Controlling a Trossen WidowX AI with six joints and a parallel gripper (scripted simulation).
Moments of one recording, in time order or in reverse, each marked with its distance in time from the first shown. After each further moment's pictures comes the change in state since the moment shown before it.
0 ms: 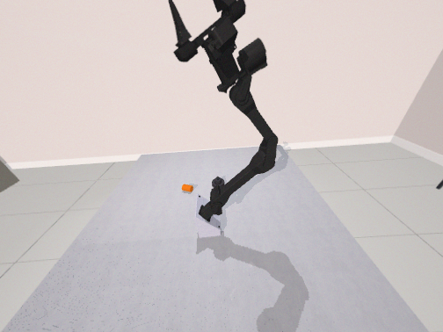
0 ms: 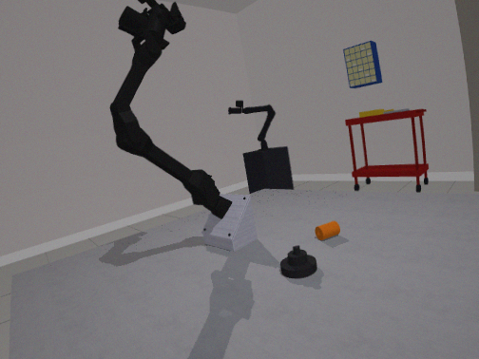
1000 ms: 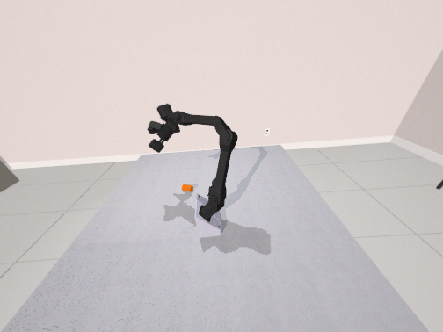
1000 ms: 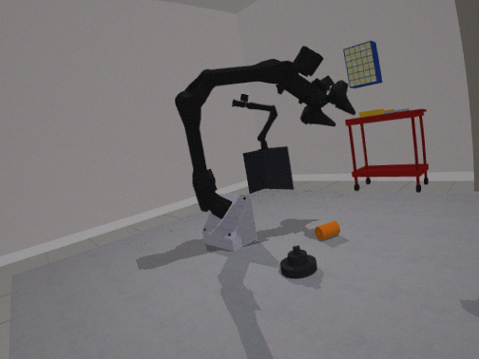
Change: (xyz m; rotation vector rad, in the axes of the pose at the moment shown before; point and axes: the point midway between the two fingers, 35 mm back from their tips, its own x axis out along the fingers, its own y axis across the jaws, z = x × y) arm -0.325 0.331 -0.427 0.610 1.837 0.722
